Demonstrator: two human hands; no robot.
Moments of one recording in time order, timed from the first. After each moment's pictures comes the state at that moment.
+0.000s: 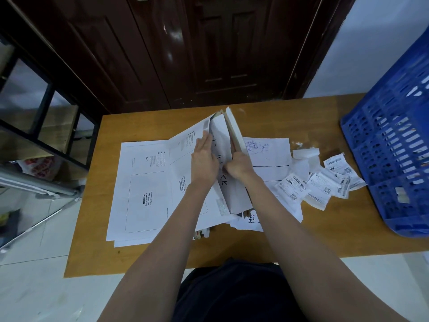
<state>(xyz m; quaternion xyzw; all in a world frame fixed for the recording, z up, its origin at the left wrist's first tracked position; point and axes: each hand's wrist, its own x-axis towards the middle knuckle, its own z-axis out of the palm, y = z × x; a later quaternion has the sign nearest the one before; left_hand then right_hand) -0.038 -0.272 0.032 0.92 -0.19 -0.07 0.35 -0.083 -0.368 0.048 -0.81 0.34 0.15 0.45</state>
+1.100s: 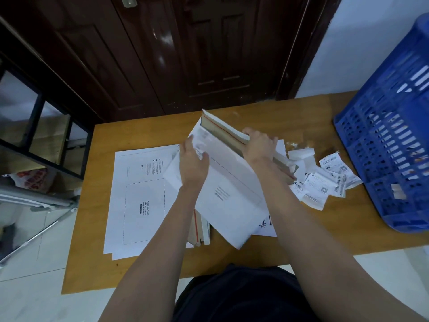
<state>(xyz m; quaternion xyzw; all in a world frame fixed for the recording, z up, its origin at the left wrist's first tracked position) -0.022 -0.270 0.037 0.91 -0.09 -0.08 0.40 -0.073 -0.420 0.063 -0.91 0.36 -0.01 0.20</state>
